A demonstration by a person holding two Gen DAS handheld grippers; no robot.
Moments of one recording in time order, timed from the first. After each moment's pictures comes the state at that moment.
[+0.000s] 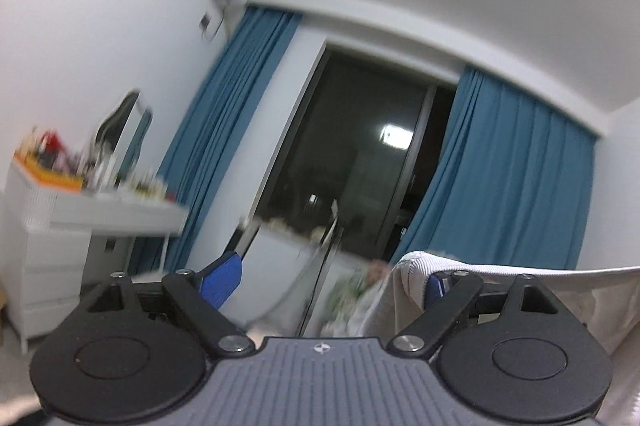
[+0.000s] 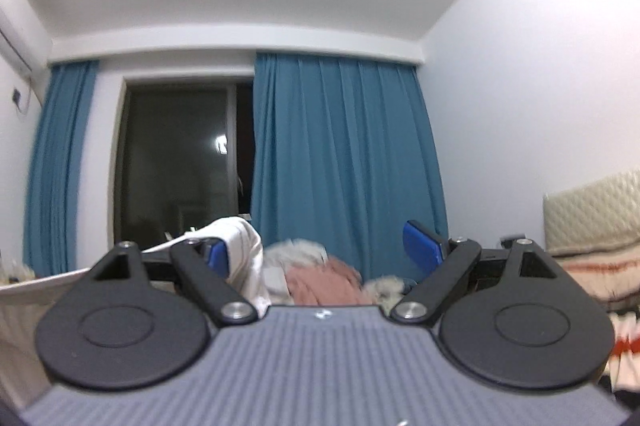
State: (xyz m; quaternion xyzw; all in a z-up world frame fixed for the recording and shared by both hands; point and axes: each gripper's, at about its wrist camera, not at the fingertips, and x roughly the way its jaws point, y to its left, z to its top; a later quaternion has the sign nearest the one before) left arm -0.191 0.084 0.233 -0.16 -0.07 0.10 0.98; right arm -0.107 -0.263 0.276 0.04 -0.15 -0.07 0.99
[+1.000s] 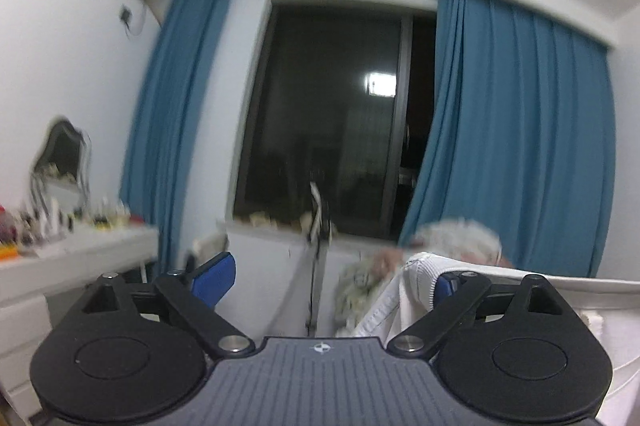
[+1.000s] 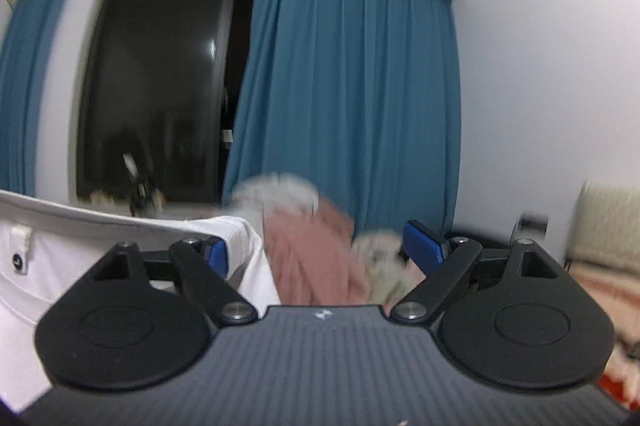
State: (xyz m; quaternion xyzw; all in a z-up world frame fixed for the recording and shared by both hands) left arm 0.249 -0.036 0.303 -0.06 0.04 0.10 0.99; right arm 0.258 -0.308 0.333 -0.01 0.02 -0.08 1.00
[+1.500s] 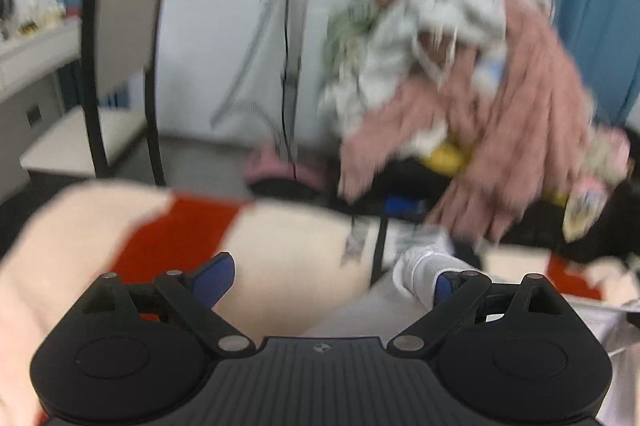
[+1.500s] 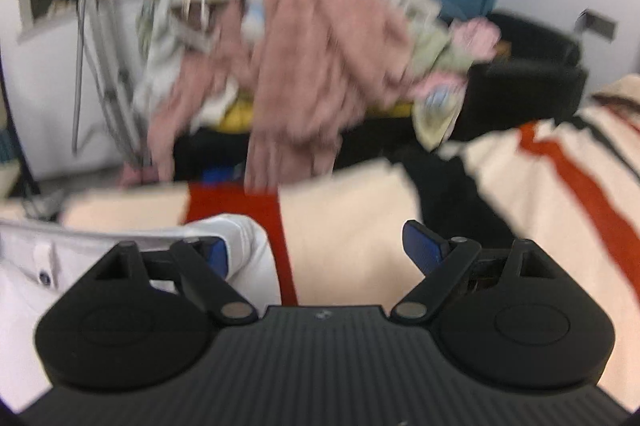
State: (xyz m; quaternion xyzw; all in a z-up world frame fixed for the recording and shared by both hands) left arm 0.588 -0.028 -0.072 -0.07 0.35 0.06 0.93; right arm 0.543 -0.314 -0.015 0.02 0.32 -0.07 0.95
